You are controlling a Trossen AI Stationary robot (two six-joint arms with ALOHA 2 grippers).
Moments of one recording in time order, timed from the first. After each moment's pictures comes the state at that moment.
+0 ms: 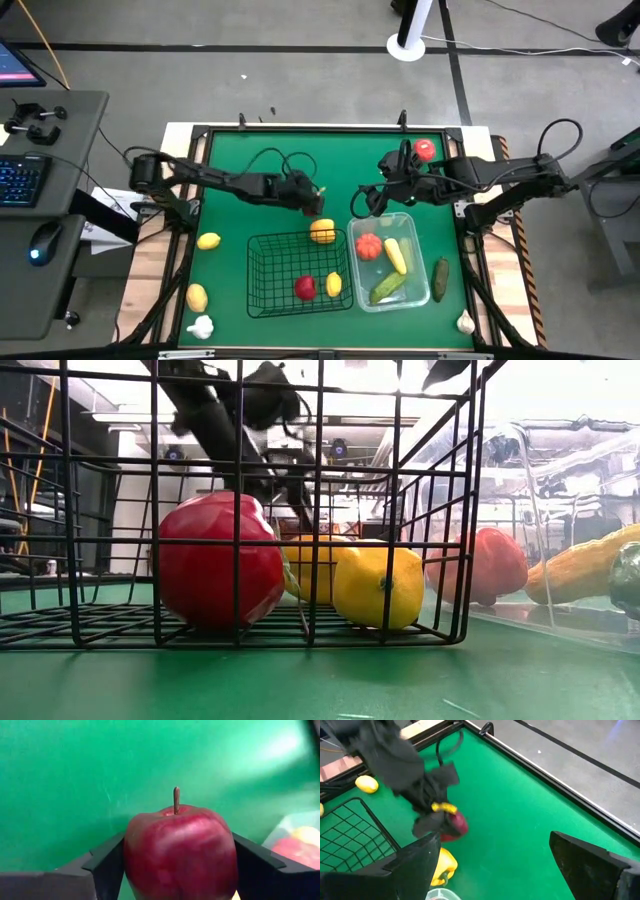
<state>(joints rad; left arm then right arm) 0.09 1.67 0.98 -0.22 -0.21 -1.04 0.17 1.35 1.47 -0.96 0.59 0.67</state>
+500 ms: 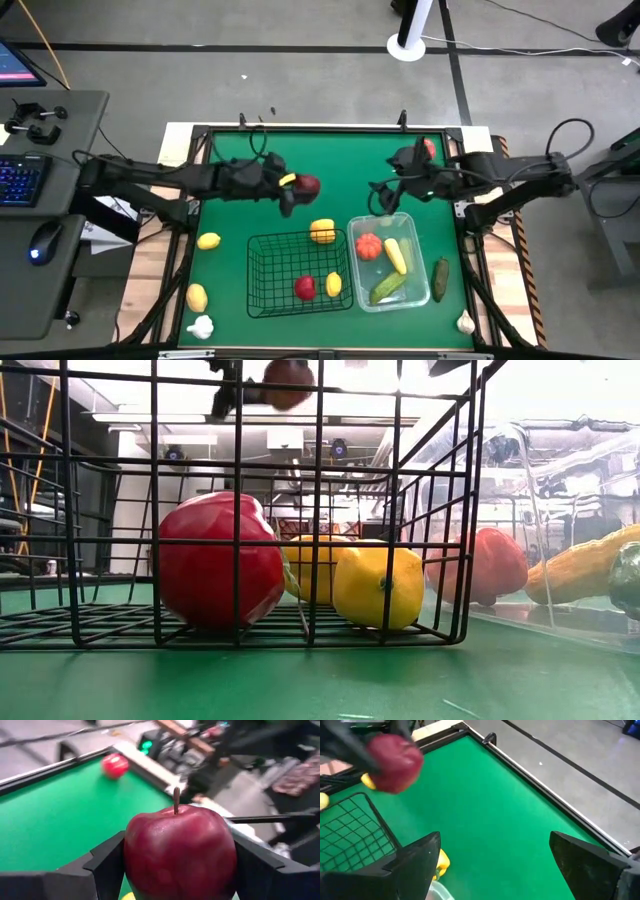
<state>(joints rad) -0.04 1.24 0.99 -0.07 -0.25 -0.55 0.19 1.26 1.47 -0.99 0.60 0.57</state>
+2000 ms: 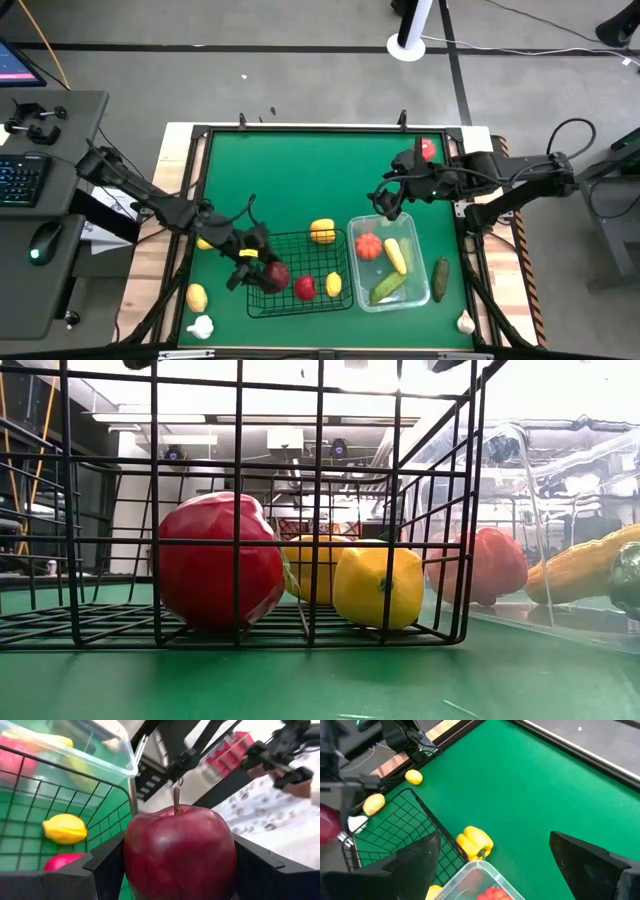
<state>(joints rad) -0.46 1.15 0.74 0.15 0.06 -0.73 0.19 1.26 1.47 -0.98 0.41 0.76</state>
